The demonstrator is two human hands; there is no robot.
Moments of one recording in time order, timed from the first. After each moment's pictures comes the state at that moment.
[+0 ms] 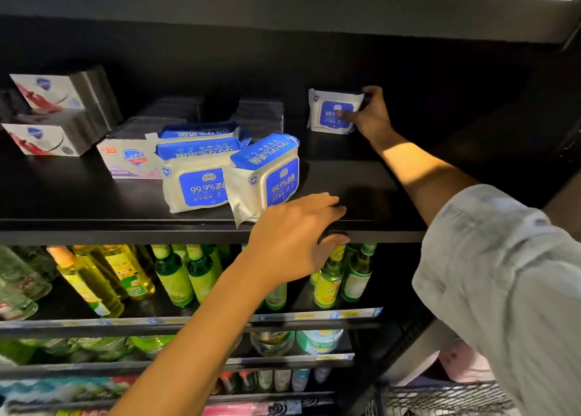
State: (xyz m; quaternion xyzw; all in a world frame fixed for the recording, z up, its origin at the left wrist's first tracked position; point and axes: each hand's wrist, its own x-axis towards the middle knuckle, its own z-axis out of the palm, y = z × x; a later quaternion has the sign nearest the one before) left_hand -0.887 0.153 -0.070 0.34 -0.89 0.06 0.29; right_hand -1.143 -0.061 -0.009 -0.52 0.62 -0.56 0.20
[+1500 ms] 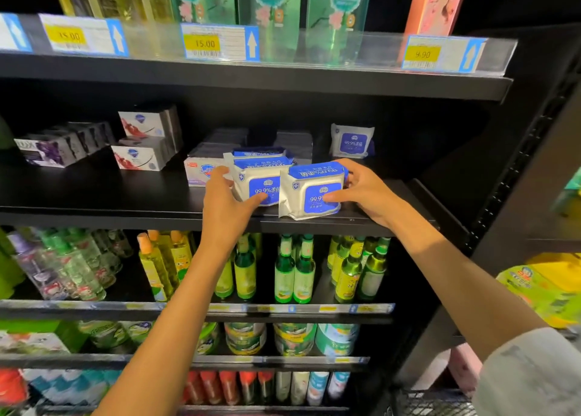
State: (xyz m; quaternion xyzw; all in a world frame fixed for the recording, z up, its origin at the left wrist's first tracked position) left_hand -0.750 0.161 -0.034 0.57 -0.60 -0.21 0.52; right_hand -1.032 0.152 -0.008 -0.64 0.44 -0.46 0.42
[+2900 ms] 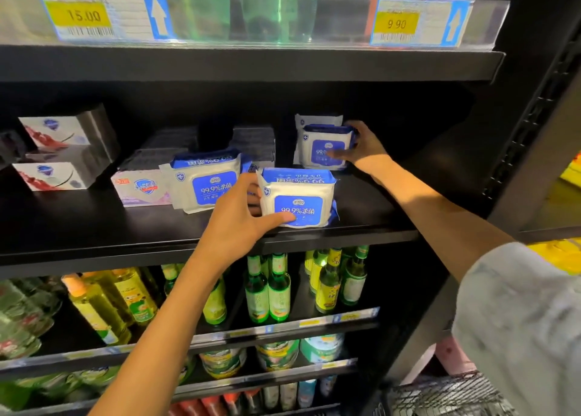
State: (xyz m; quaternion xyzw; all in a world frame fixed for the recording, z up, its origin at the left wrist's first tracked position) left_hand -0.817 0.137 -0.030 0.43 -0.72 -0.34 0.42; right_hand -1.130 0.028 -0.005 -0.58 0.63 -0.48 0.17
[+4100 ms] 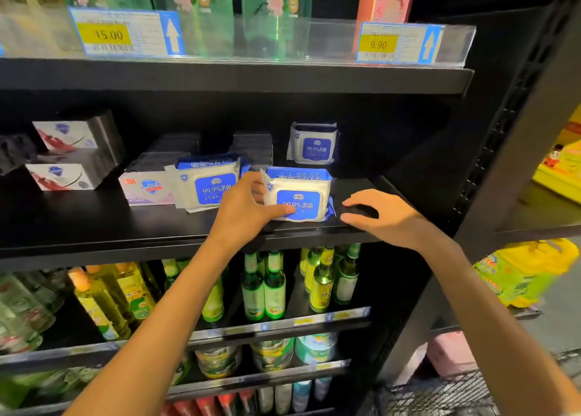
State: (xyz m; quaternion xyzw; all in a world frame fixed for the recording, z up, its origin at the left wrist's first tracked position) left_hand -0.833 0.132 -0.022 0.47 -0.71 -0.33 0.42; right_hand -1.125 0.195 -0.024 -0.69 0.68 -0.23 0.13
